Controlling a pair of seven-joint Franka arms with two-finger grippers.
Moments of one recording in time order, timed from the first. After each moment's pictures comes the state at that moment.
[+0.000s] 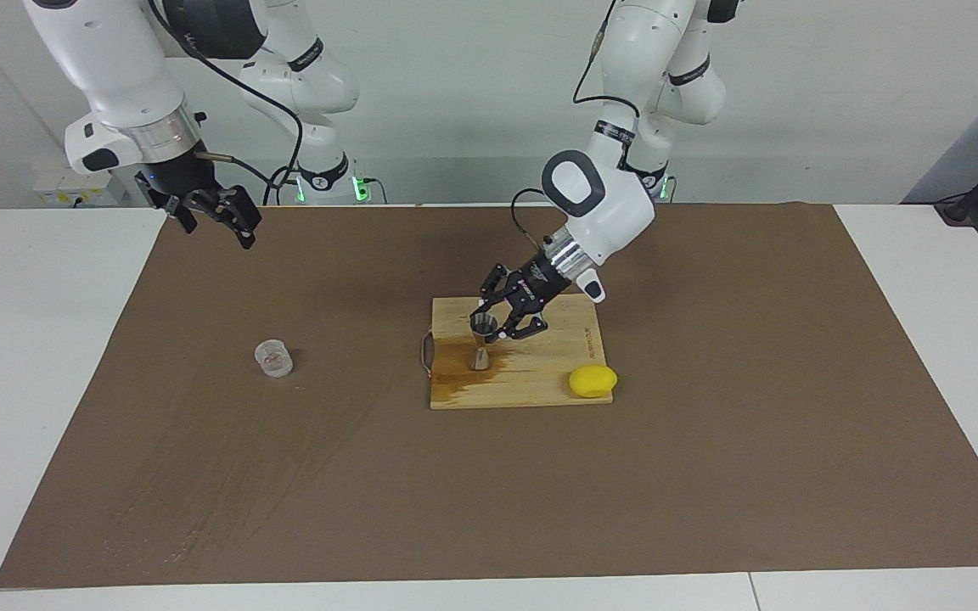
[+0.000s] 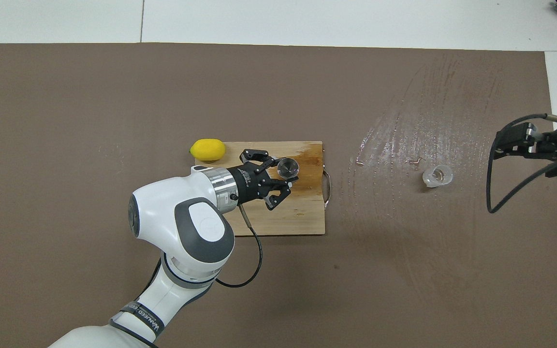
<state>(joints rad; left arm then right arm) -0.66 0.23 -0.01 -2.05 -1.54 2.70 -1.42 -0.08 -0.02 0.08 -1.62 -0.01 1.58 0.36</state>
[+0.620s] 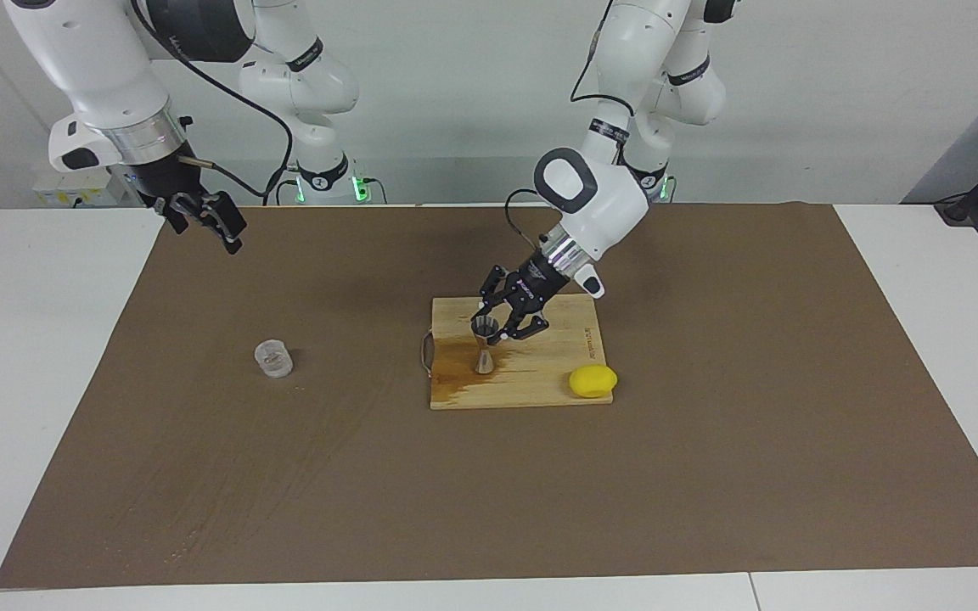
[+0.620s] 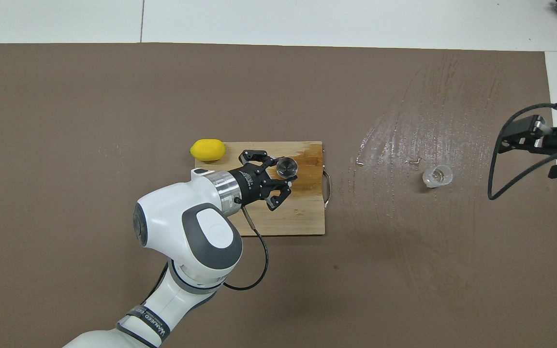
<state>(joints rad) -0.70 0.23 -0.01 -2.05 -1.54 2.80 -1.42 -0.09 -0.01 0.08 -1.62 0.00 1.60 0.52</state>
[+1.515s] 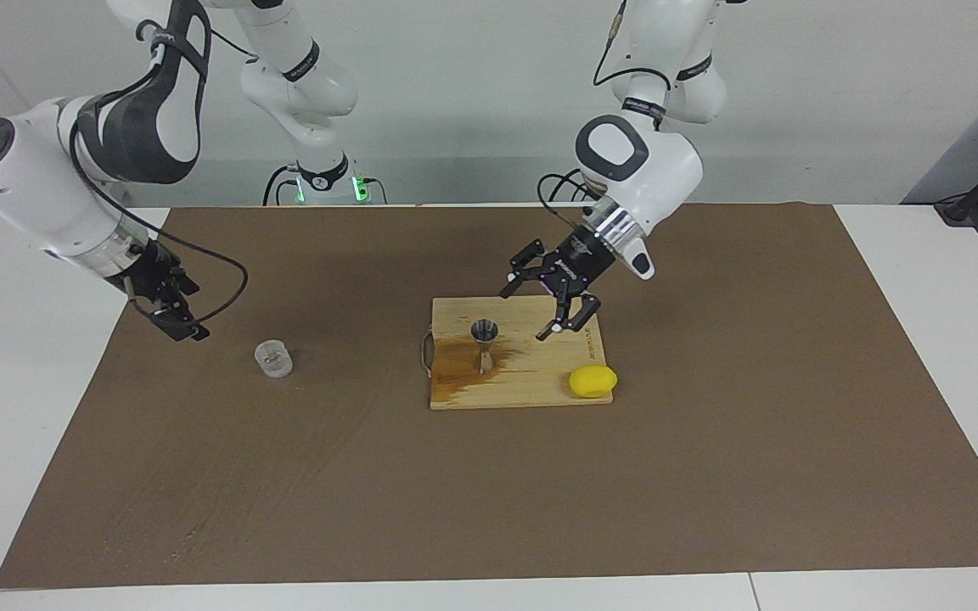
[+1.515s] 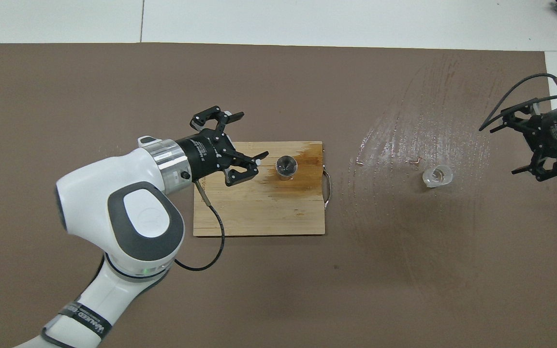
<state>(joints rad) -0.53 0.08 0.02 -2.03 -1.35 2.68 -1.44 -0.23 0.21 0.07 -1.67 0.15 1.77 1.00</state>
